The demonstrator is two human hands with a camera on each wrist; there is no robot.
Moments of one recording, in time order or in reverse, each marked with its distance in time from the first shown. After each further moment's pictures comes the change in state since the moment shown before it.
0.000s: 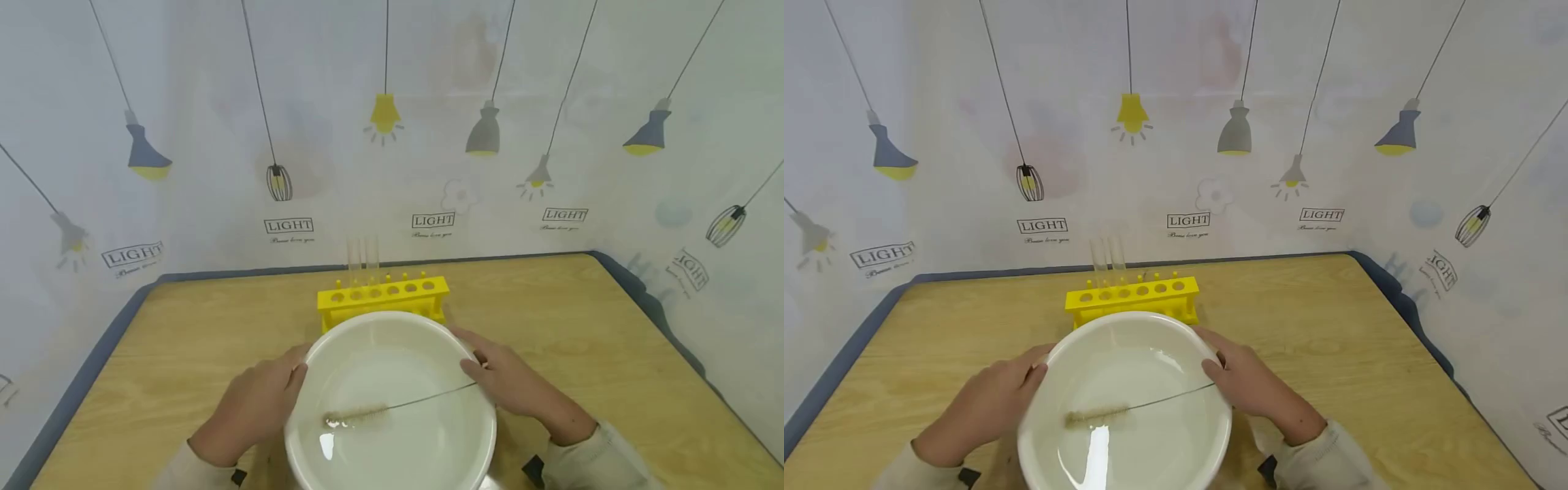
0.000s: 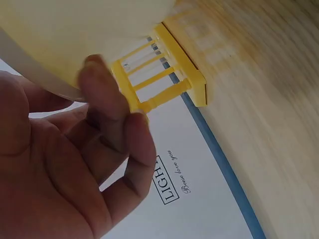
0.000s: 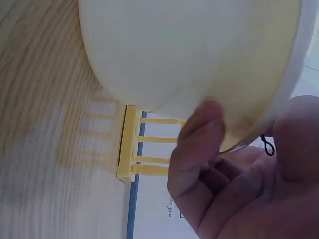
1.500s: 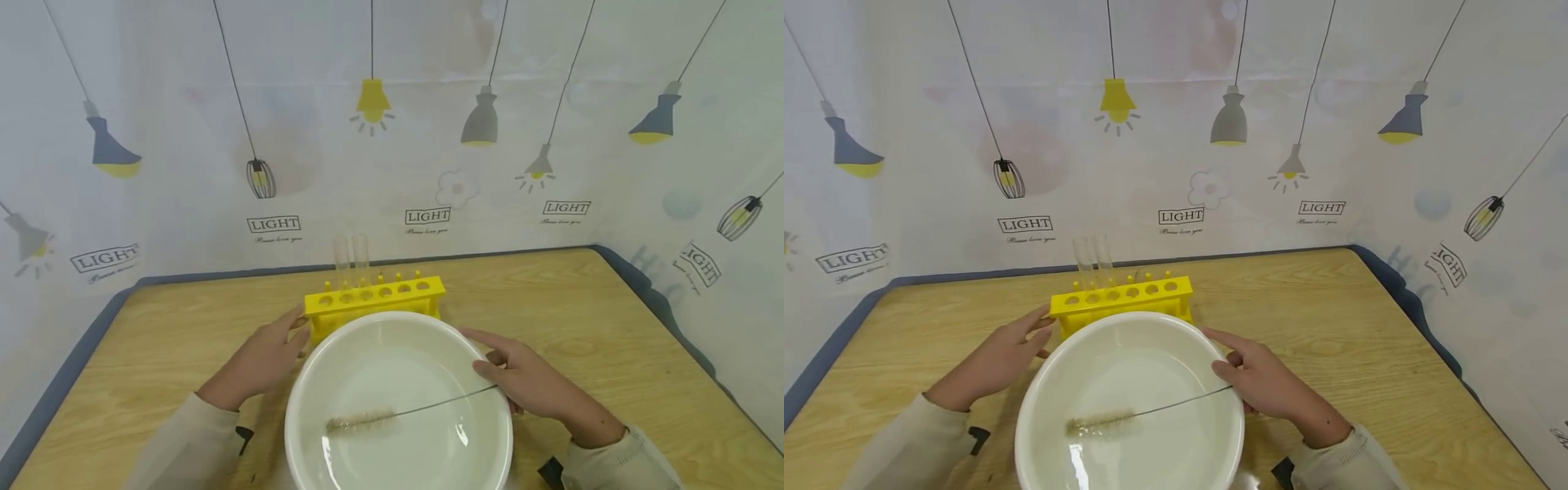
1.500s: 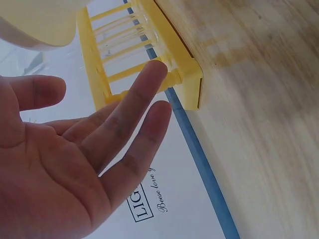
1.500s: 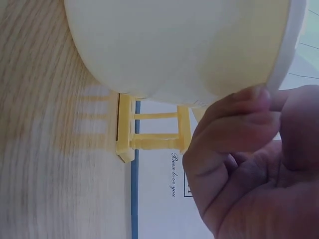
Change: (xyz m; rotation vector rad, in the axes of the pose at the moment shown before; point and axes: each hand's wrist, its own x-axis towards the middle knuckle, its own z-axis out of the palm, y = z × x) left_hand 0.073 -0.013 0.000 -0.285 -0.145 -0.061; right_hand -0.001 0.015 -0.027 0.093 -0.052 0.055
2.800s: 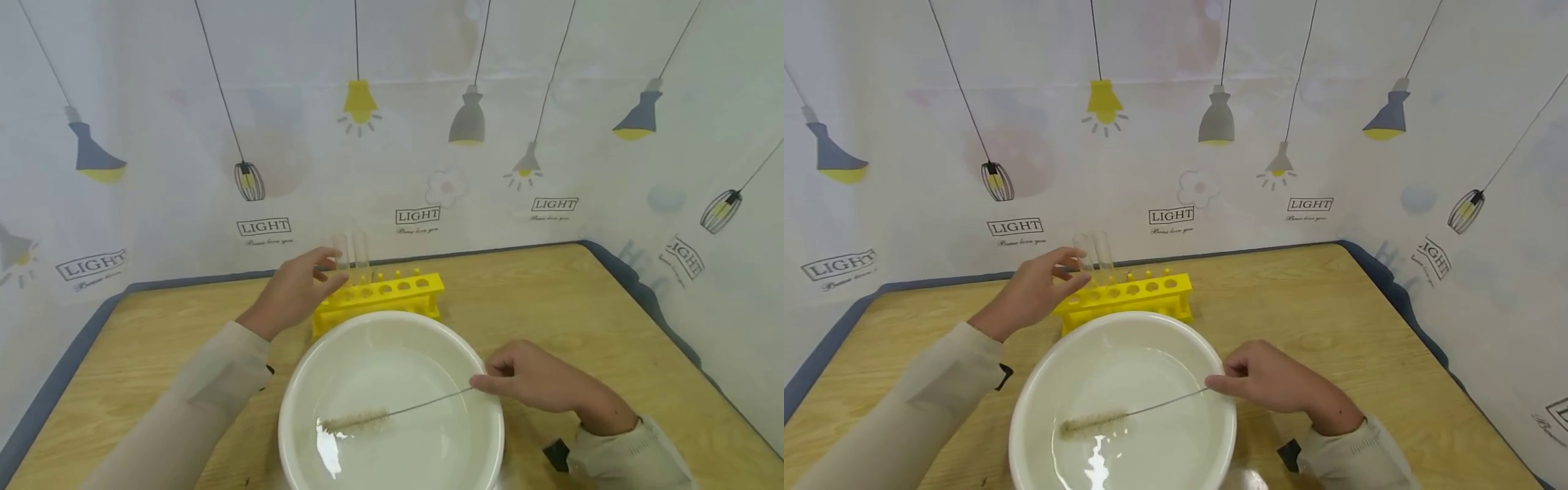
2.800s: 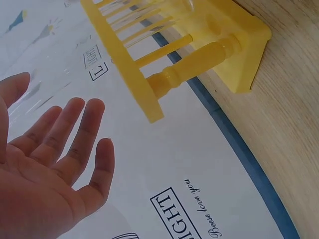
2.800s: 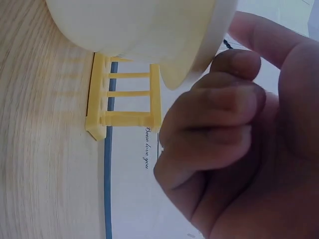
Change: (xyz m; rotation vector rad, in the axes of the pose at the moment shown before) left_hand 0.068 0.059 -0.020 0.065 0.106 0.140; right_hand -0.014 0.000 -0.017 -0.229 -0.083 -0.085
